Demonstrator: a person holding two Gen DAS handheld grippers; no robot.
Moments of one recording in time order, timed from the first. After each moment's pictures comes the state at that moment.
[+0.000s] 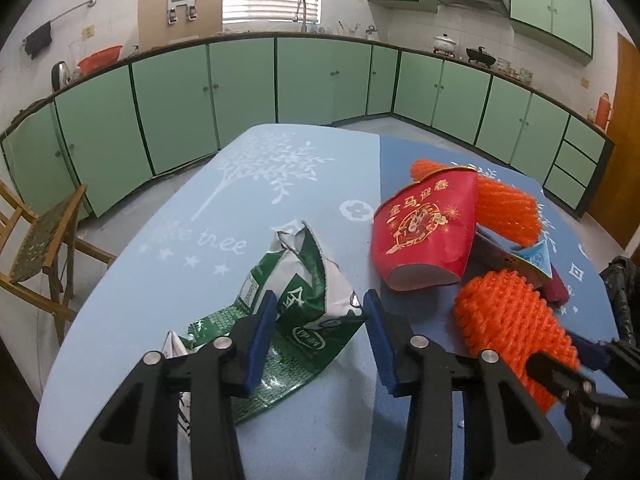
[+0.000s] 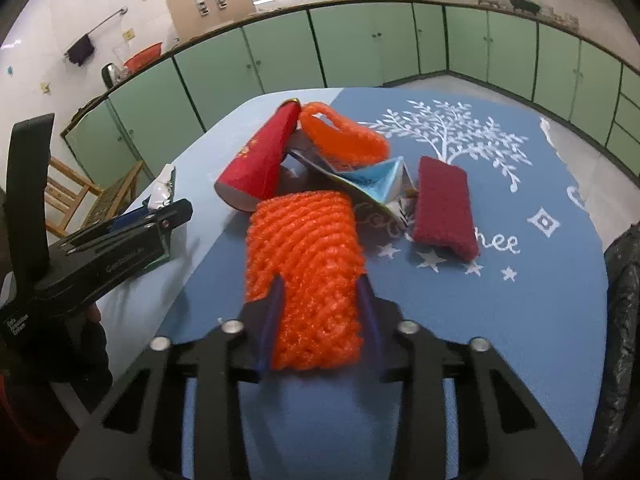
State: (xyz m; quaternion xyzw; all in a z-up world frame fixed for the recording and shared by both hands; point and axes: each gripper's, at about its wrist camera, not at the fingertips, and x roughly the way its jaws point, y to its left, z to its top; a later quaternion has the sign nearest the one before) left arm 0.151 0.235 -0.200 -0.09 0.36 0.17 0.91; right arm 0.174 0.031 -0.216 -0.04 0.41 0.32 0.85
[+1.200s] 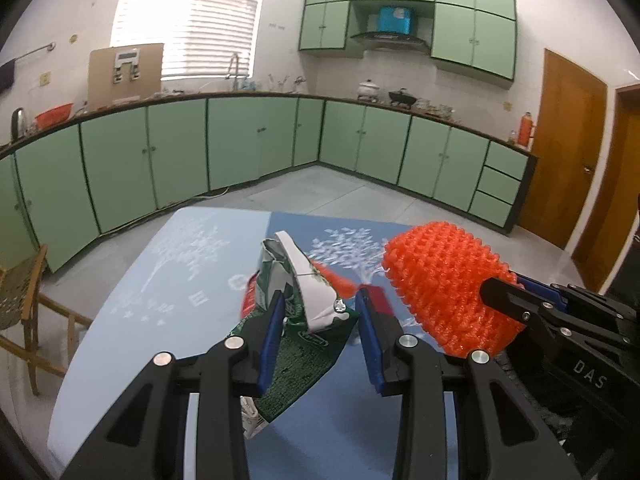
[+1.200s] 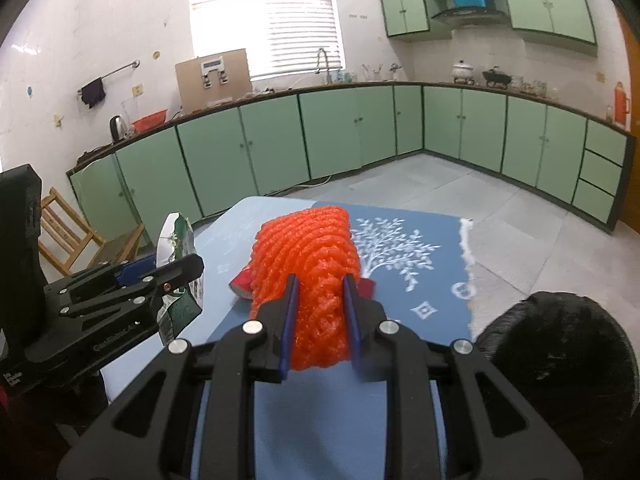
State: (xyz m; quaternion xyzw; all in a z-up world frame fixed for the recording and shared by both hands) left arm 0.105 0.140 -0.091 -0.07 0.27 0.04 0.96; right arm 0.133 -0.066 -0.086 -0.02 0.28 0.29 0.92
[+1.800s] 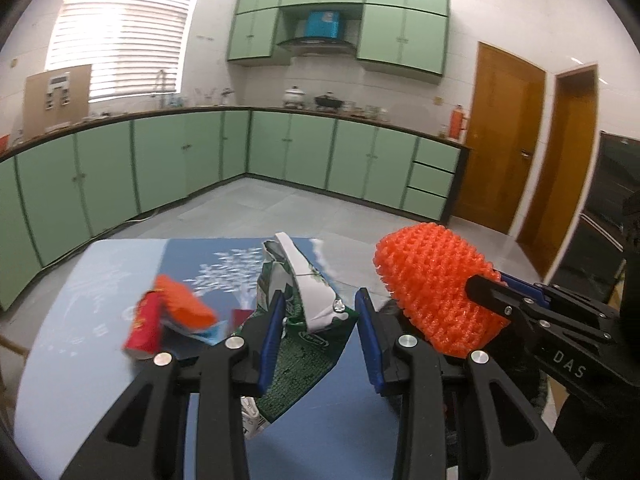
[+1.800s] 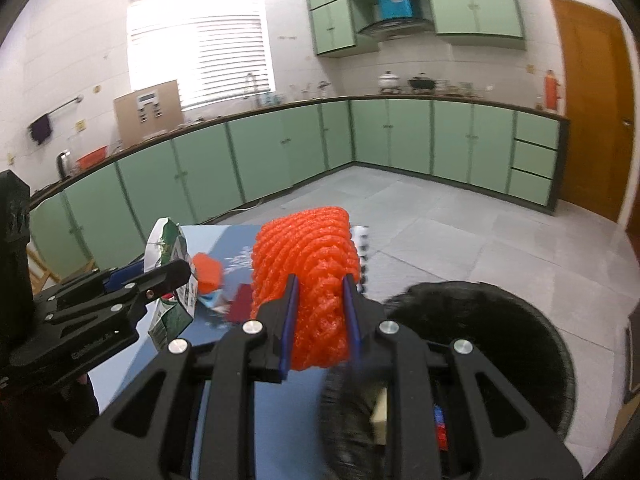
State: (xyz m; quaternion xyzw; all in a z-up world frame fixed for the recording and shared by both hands) left arm 0.130 0.029 -0.064 -0.05 0.25 -0.08 0.96; right arm 0.126 -0.192 -0.071 0.01 0.26 0.17 0.95
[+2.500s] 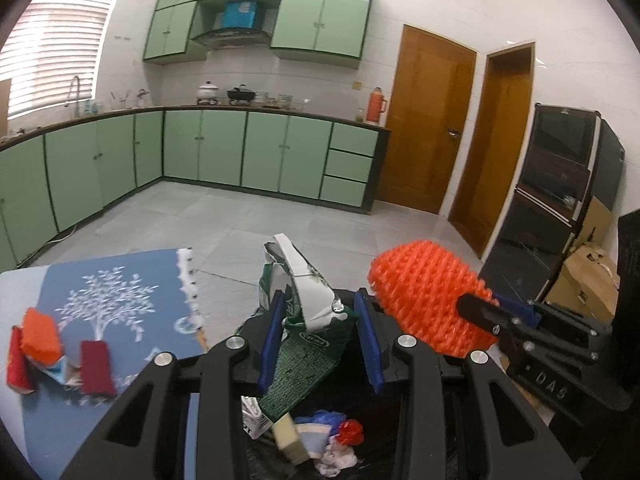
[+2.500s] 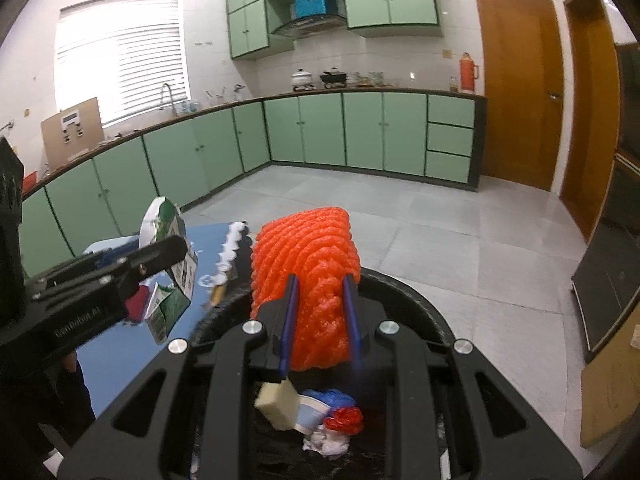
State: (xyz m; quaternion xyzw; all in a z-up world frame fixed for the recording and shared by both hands) left arm 0.179 -0.127 -0.070 -0.03 0.25 -0.22 0.94; right arm 0.122 -0.332 -0.101 0.03 0.27 0.04 0.96
